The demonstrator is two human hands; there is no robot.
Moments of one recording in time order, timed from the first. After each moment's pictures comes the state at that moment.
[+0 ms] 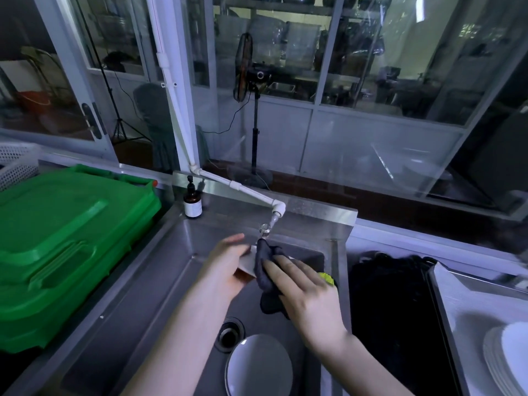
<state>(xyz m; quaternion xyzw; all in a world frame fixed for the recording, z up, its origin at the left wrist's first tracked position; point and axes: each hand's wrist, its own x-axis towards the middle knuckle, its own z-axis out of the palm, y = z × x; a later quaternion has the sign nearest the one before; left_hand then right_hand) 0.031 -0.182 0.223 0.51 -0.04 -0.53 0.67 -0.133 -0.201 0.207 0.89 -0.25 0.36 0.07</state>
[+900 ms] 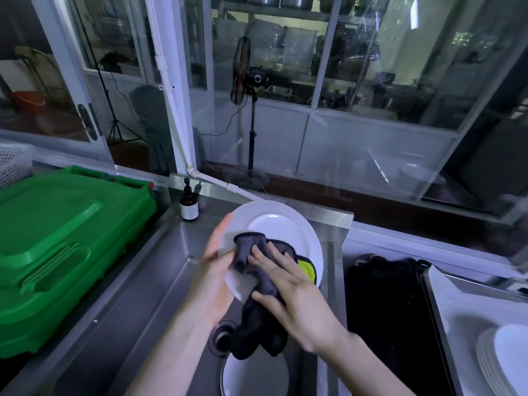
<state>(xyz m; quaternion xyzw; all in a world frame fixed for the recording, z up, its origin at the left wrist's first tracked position) 0.029 -0.153 0.219 0.39 -0.23 -0.49 0.75 -0.128 -0.204 0.218 0.93 -0.20 0.24 -0.21</state>
